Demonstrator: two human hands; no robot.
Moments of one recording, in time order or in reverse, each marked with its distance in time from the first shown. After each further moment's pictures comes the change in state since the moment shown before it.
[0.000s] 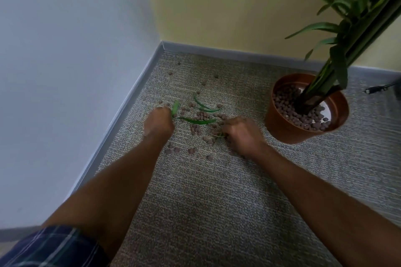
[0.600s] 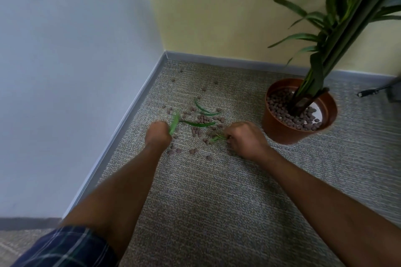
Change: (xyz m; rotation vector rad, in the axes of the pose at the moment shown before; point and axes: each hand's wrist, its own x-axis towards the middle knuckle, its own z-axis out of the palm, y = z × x) left_hand -0.028 -0.014 -0.002 -0.162 -0.075 -0.081; right_hand -0.026 0.000 -0.020 0.187 0.065 0.025
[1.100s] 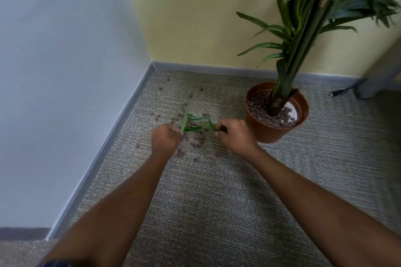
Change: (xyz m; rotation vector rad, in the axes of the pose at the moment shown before) left_hand -0.038 0.052 0.013 -0.514 0.108 0.010; right_hand -0.021 -0.006 -0.025 0.361 0.185 0.273
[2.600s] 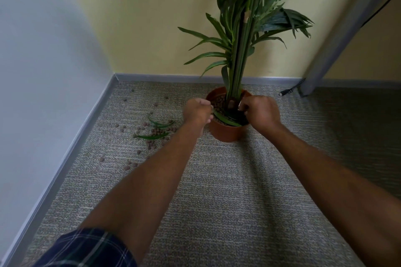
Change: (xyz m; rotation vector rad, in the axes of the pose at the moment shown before) left_hand -0.045 0.204 0.088 -0.513 -0.277 -0.083; right_hand -0.023 0.074 -0.158 -0.463 0.267 0.149
